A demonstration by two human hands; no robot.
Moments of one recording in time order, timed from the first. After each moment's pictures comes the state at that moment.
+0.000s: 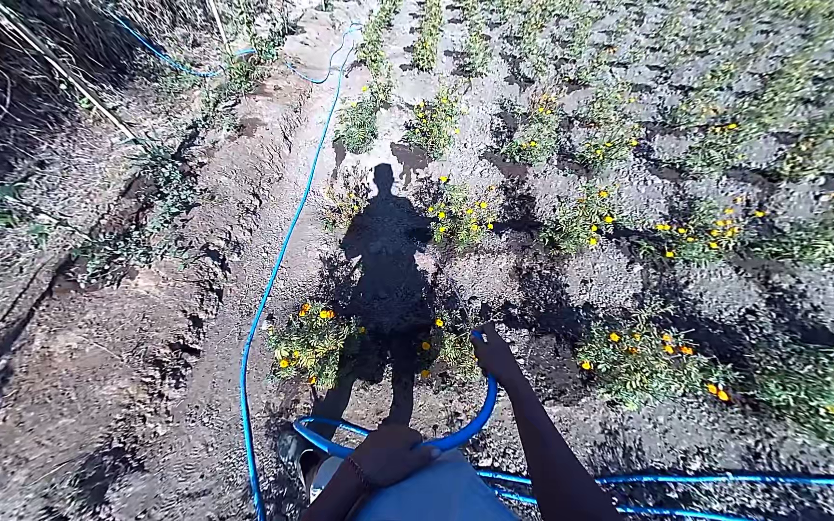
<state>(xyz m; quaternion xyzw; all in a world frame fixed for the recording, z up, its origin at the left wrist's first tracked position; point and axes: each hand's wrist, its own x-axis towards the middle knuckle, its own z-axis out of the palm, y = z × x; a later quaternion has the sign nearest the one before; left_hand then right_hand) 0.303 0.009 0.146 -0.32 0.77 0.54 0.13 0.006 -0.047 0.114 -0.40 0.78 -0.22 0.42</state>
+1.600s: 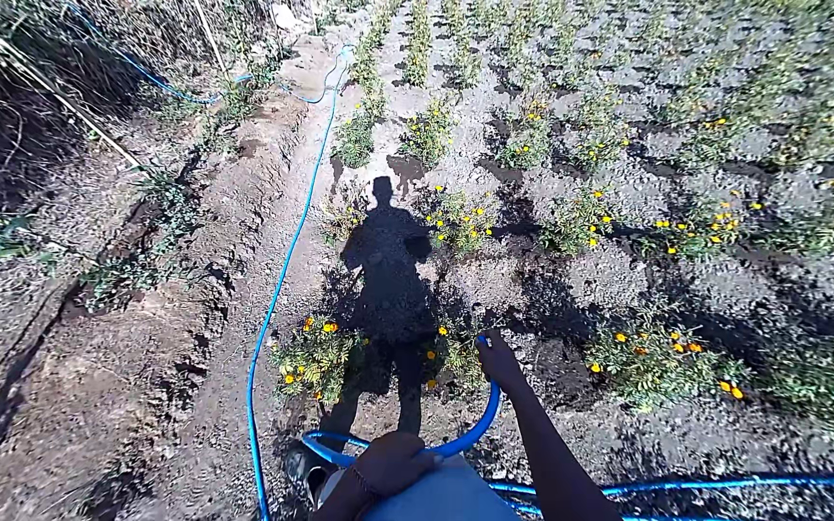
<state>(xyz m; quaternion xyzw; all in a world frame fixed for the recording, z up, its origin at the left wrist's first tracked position) 0.305 0.005 0.159 -0.33 0.77 0.52 0.15 0.005 -0.044 0.110 -0.38 0.78 -0.27 0.42</state>
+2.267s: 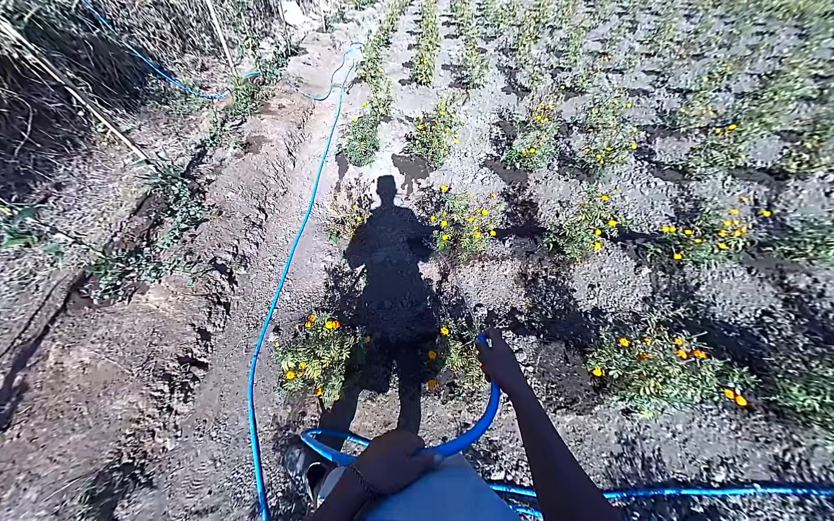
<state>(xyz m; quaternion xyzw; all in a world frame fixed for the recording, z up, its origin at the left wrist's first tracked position) 0.309 0.007 0.154 -0.33 0.77 0.52 0.14 0.007 -0.047 0.106 -0.40 0.77 -0.27 0.41</state>
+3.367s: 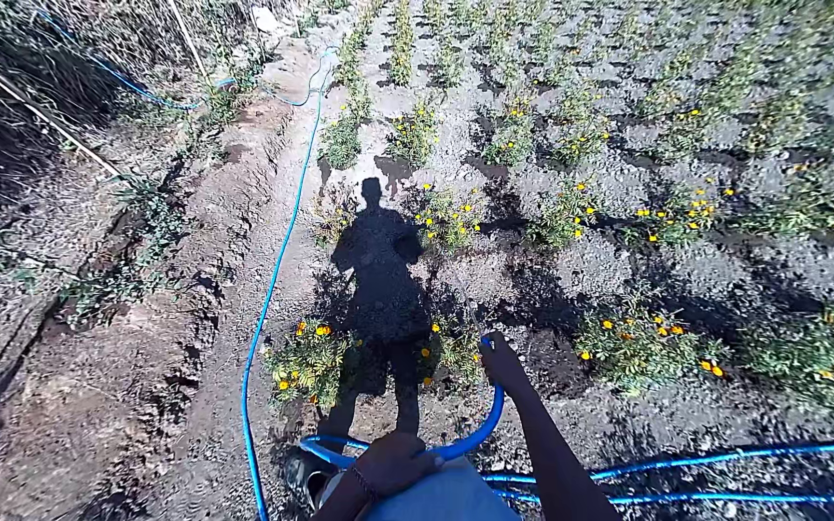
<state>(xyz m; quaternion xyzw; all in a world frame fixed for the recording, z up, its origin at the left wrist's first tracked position) 0.298 0.006 0.155 -0.30 0.78 0.52 0.16 -0.006 -0.020 0.113 -0.37 0.80 -0.25 0.40</state>
